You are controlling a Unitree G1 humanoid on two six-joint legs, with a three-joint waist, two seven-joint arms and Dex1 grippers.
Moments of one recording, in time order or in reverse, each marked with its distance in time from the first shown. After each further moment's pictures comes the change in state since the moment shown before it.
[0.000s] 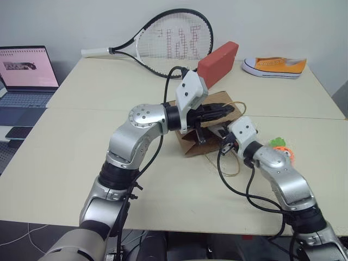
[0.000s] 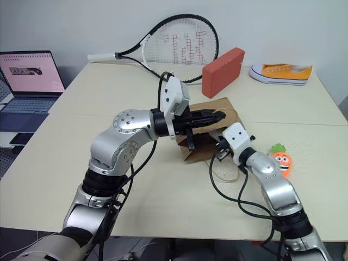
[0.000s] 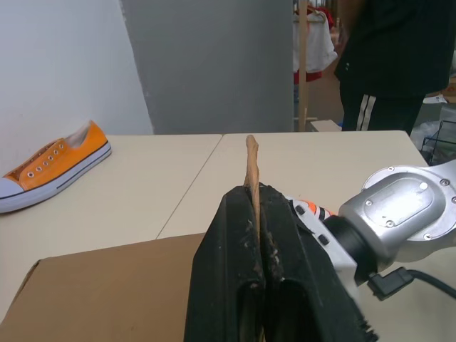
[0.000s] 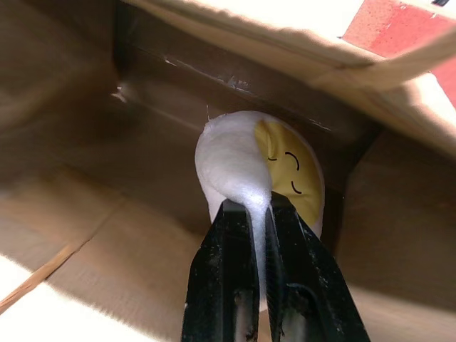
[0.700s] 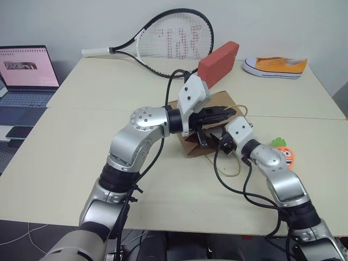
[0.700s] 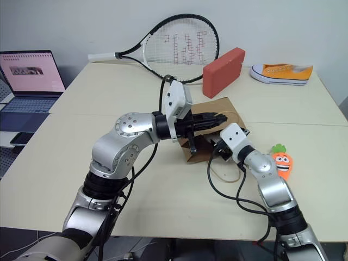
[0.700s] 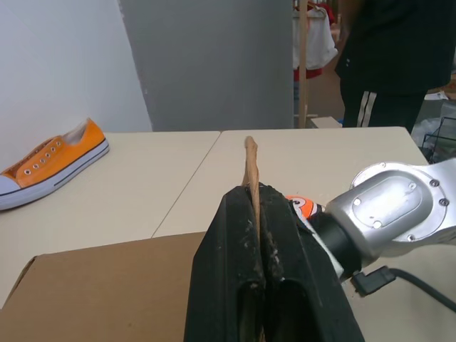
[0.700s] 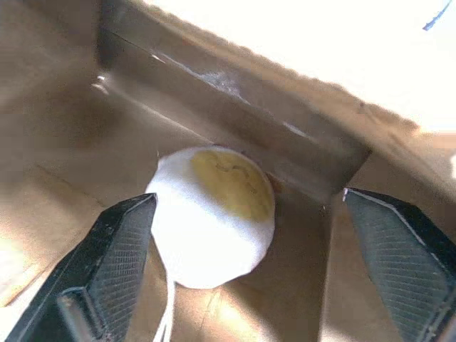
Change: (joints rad) left arm 0.011 -0.006 -0.026 -0.021 0.005 0.006 0.023; right arm 0.012 -0.034 -0.011 -0.038 -0.063 -0.028 0.091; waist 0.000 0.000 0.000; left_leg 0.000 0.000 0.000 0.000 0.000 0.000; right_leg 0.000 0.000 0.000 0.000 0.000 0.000
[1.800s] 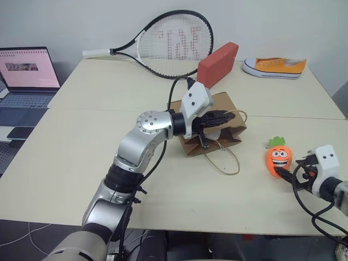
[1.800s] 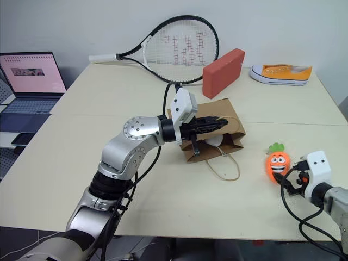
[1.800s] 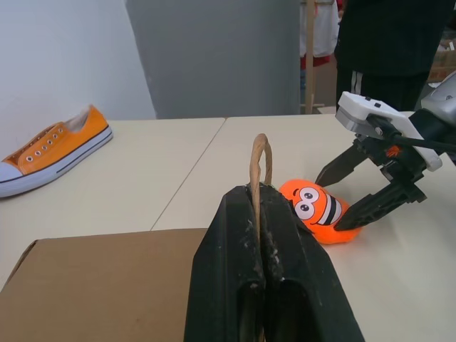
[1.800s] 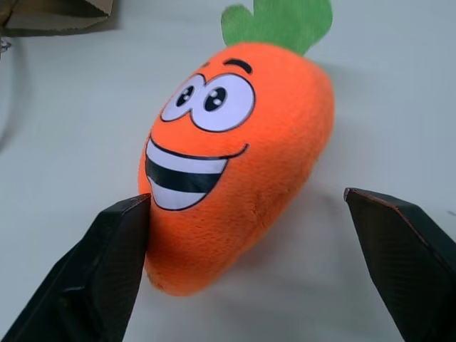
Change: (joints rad) left arm 0.012 -0.015 -0.025 0.075 0.057 -0.072 -0.001; right arm 0.436 -0.200 -0.615 -0.113 0.420 0.473 0.131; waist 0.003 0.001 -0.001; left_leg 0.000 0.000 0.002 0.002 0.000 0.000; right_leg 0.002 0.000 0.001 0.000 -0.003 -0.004
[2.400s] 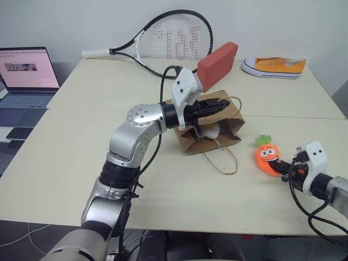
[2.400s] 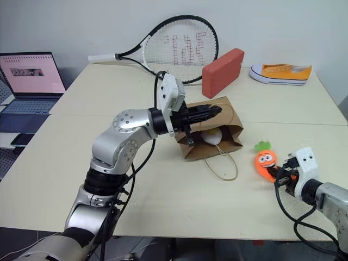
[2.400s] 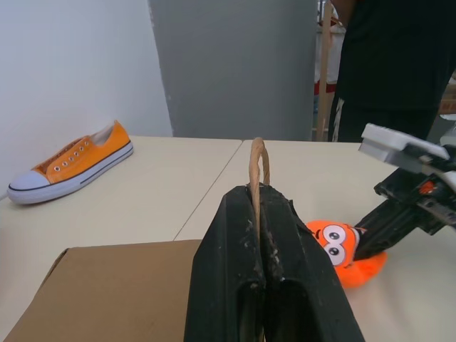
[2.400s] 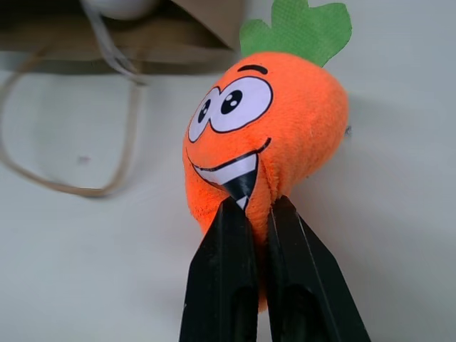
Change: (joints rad) left arm -0.027 0.004 0.097 0.005 -0.065 0.045 0.003; right arm -0.031 -0.083 0.039 -0.233 0.258 0.099 0.108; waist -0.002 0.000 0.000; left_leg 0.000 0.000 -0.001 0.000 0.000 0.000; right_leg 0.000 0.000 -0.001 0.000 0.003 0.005
